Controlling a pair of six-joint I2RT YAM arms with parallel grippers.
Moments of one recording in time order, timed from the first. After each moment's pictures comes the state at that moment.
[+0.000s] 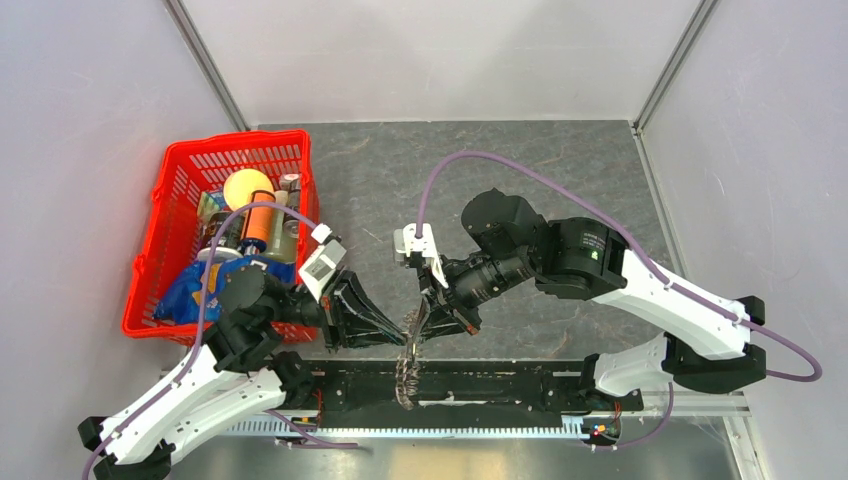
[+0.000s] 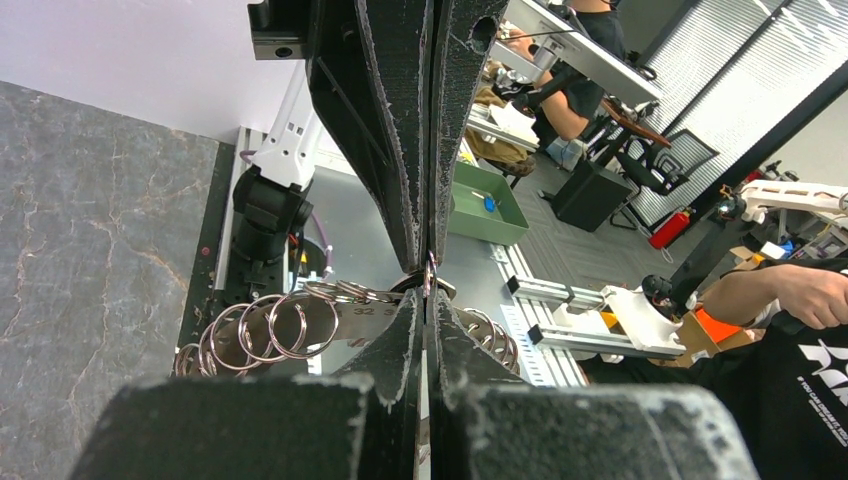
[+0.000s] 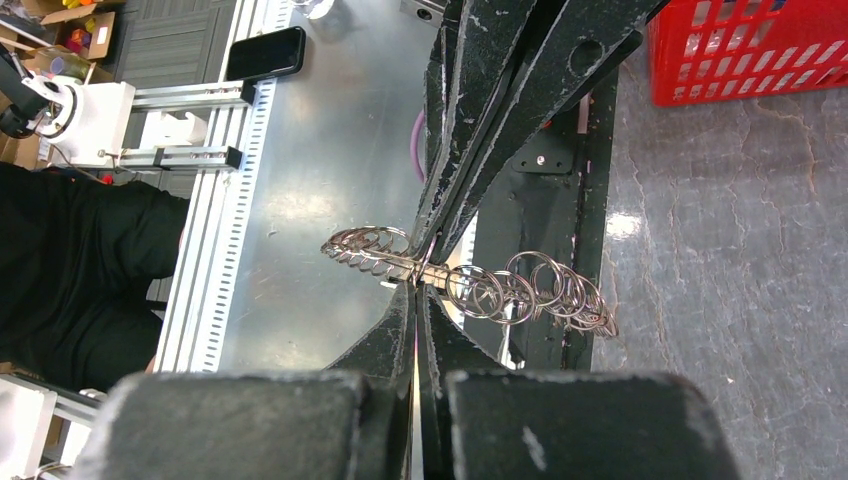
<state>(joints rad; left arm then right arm) -0.86 0.54 0.73 0.05 0.85 -0.67 1.22 1.36 1.77 -0.95 -0.60 0.04</state>
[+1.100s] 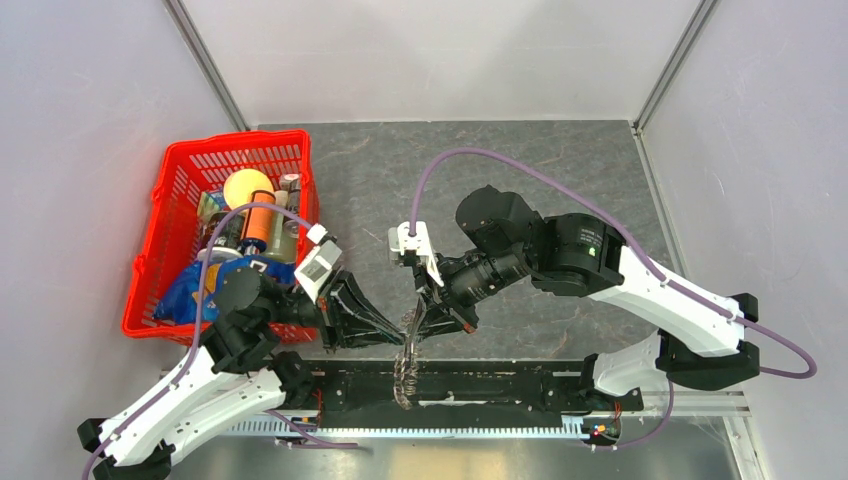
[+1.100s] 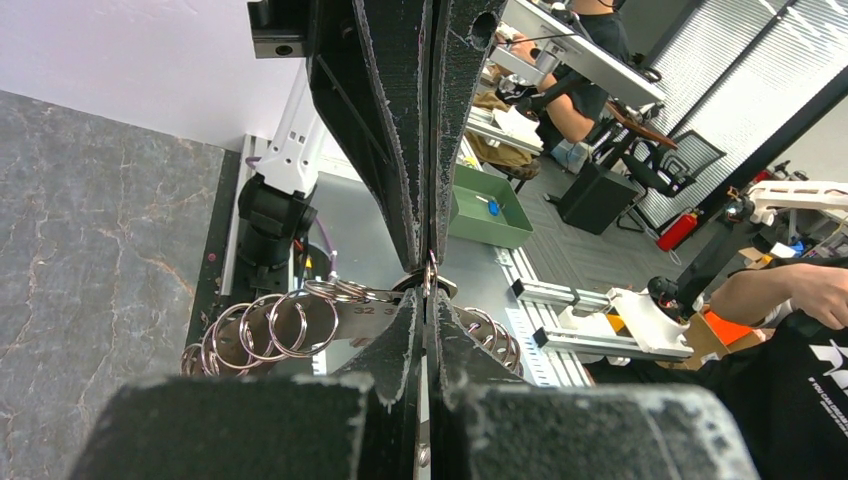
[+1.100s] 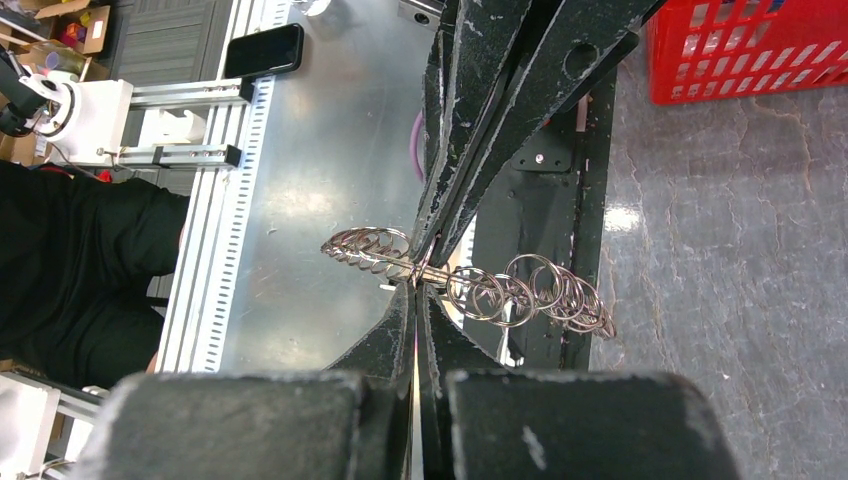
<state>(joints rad) -0.86 0.53 0.74 0.05 0.85 -0.66 1.23 1.40 1.84 -0.99 -0.58 0.03</state>
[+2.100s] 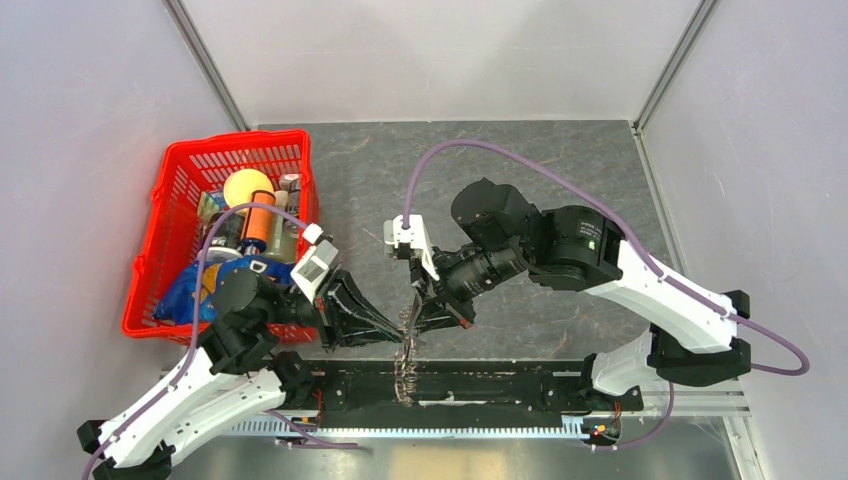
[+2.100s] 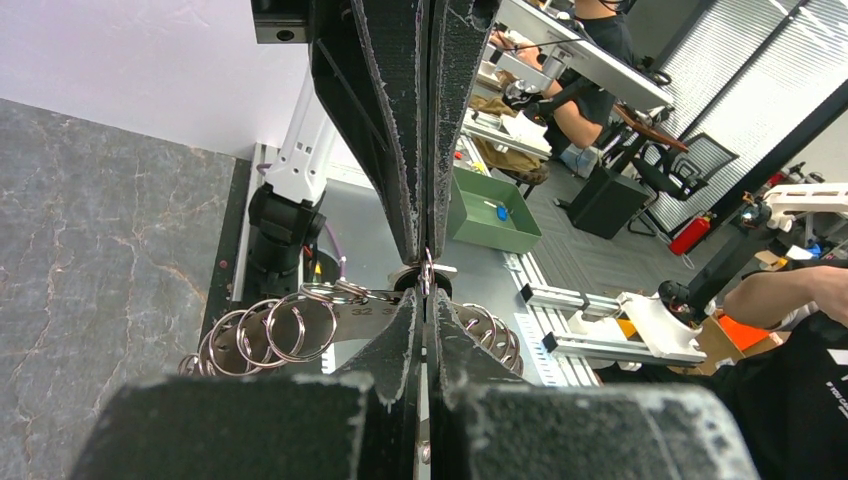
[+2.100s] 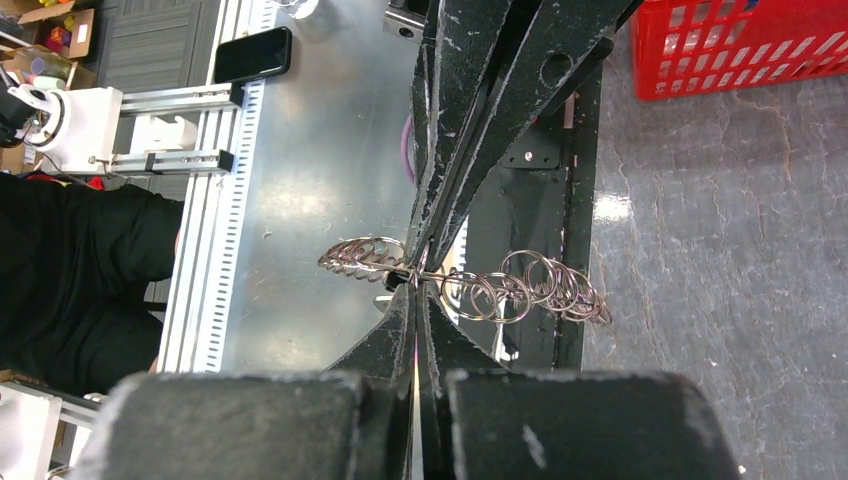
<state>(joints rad) -0.86 0.52 0.74 0.05 0.84 -0.64 1.23 1.44 1.94 -1.06 -0.54 0.04</state>
